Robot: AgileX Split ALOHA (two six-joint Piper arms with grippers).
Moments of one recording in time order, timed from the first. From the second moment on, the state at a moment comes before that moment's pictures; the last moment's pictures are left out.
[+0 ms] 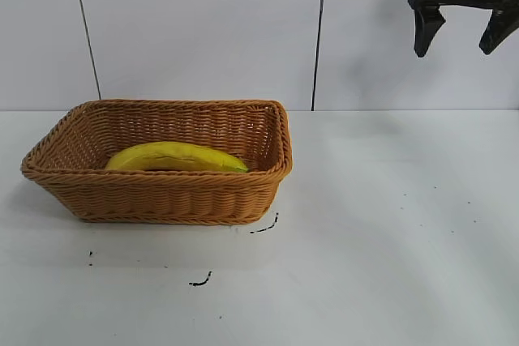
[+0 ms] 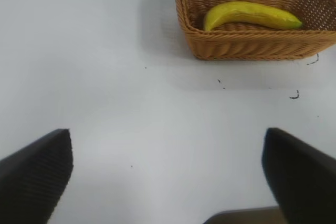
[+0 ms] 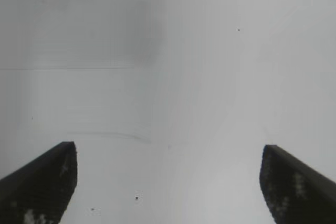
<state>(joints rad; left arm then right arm) -0.02 0.00 -0.49 -0.06 1.07 0.06 -0.01 1.98 -1.89 0.02 1.21 -0.04</state>
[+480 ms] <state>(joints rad) -0.02 0.00 -0.49 -0.06 1.07 0.06 -0.01 1.27 -1.14 0.02 1.22 -0.07</state>
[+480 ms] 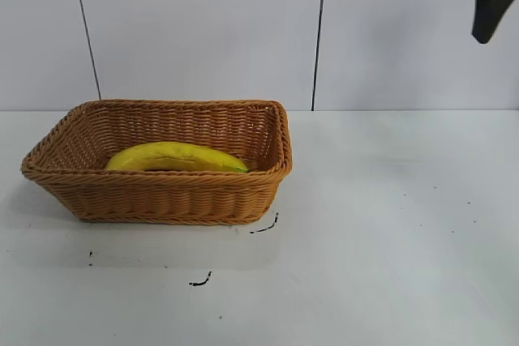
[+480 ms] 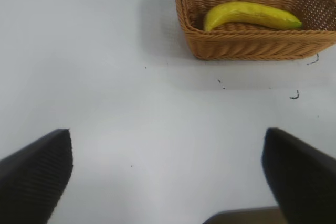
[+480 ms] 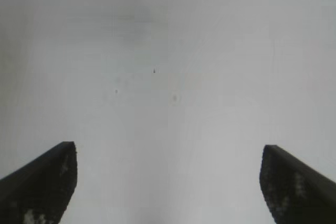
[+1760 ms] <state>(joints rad) -0.02 0.00 -0.49 -0.06 1.07 0.06 -0.01 0.00 -0.50 0.02 1.02 -0.05</state>
